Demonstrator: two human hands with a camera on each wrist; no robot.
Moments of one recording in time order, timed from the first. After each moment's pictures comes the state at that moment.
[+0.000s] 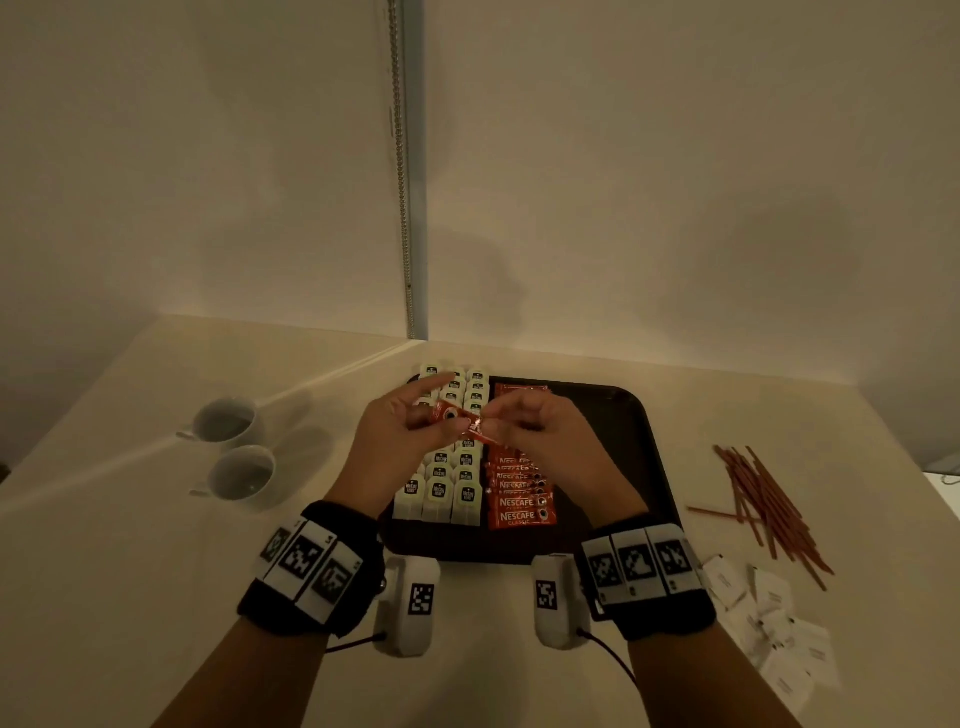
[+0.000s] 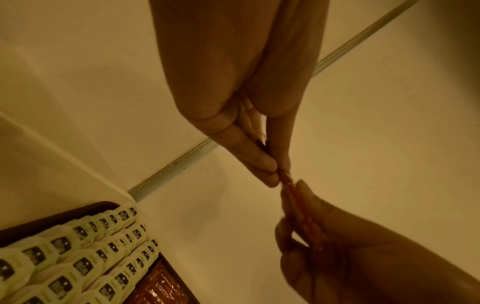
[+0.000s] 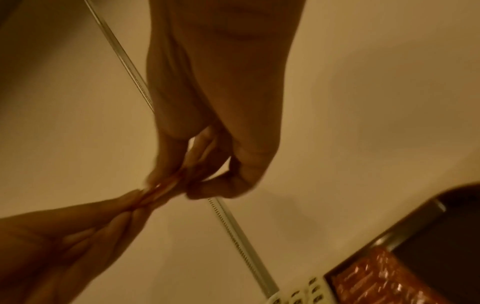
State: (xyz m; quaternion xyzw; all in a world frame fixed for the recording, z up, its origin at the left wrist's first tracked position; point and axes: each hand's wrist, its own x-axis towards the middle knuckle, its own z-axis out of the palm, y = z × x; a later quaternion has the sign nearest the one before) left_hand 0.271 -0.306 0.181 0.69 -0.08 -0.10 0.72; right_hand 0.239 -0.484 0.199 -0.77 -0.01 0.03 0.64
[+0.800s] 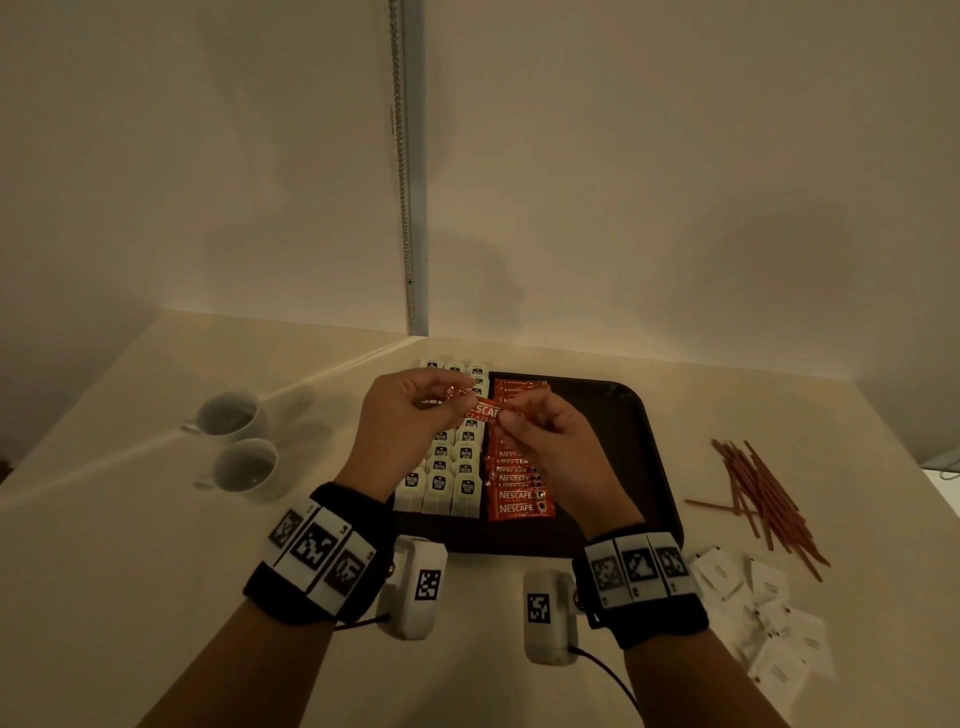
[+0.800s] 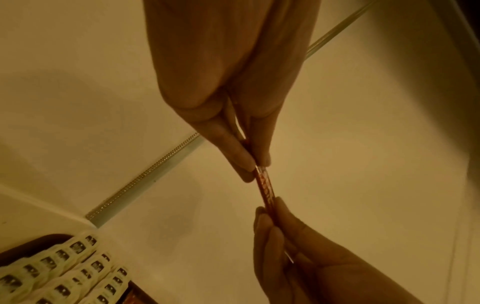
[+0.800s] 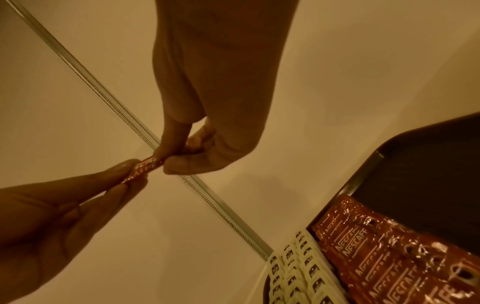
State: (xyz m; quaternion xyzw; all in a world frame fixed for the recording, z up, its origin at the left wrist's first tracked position) left_hand 0.270 -0.314 0.194 0.73 -0.09 -0.02 0.67; right_hand 0.229 -0.485 0.174 -0.61 0.09 0.01 0.79
